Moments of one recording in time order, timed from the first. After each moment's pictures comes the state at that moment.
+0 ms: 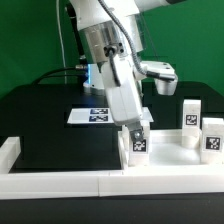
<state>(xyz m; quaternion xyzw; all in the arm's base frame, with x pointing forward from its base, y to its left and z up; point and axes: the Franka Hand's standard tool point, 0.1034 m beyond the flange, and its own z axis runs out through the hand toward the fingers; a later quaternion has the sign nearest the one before) 0.623 0.005 0.072 -0.65 0.75 0.06 0.11</state>
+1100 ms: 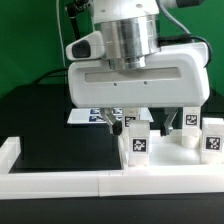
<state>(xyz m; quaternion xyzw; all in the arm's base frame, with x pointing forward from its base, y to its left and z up) 0.627 0.008 0.075 -0.98 0.16 -0.01 0.06</state>
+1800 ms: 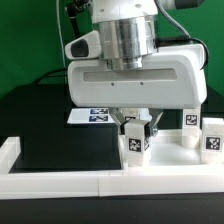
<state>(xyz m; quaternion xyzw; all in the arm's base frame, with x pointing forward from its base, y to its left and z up) 0.626 0.004 0.074 -0.96 0.28 0.00 0.06</state>
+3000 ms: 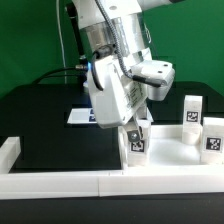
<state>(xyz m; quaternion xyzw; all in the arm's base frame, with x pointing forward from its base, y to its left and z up) 0.628 0.004 0.075 -0.56 0.82 0.07 0.10</state>
